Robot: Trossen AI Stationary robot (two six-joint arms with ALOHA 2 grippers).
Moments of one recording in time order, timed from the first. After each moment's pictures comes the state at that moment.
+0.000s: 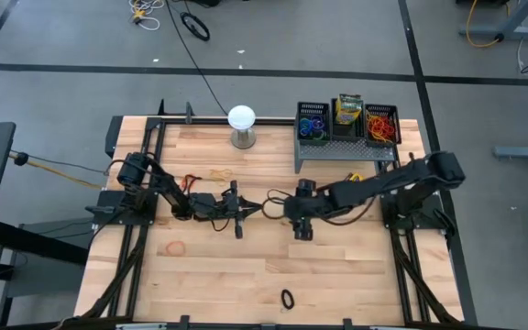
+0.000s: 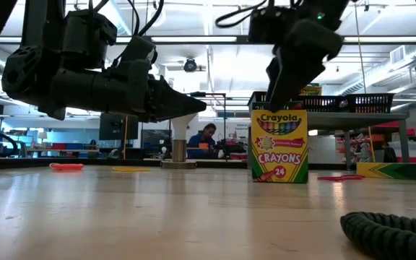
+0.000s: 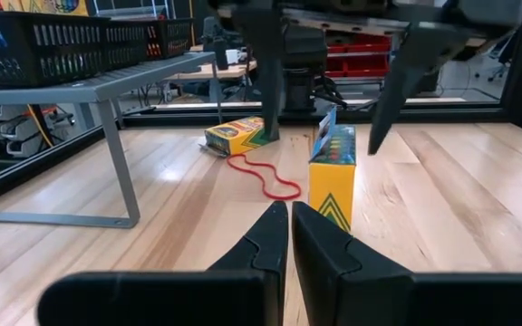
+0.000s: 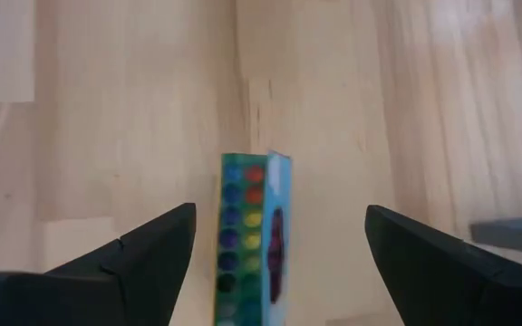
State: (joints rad) left arm -0.18 1.95 0.45 1.48 -0.36 0.07; right arm 0.21 1.63 1.15 -0.63 0.25 0.19
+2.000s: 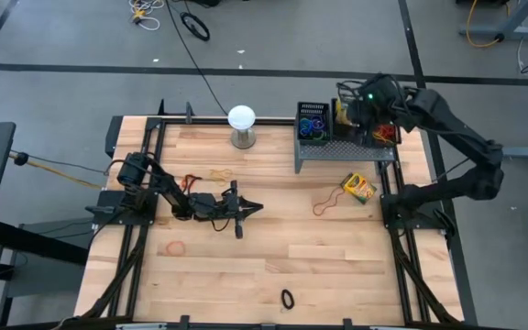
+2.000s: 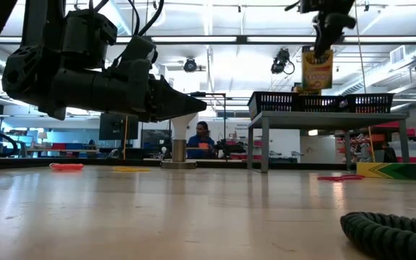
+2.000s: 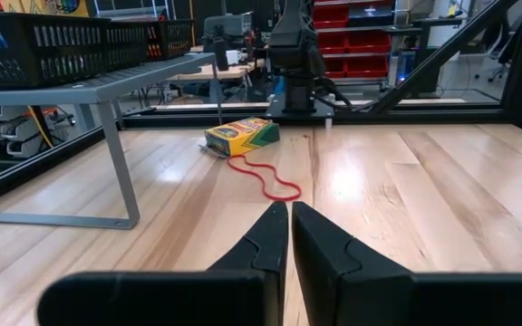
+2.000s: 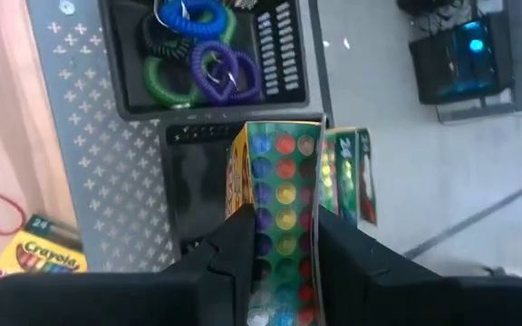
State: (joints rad) left arm -0.18 1.95 0.45 1.48 -0.36 0.07; right arm -0.57 1.24 1.53 -1.27 0.33 -0.58
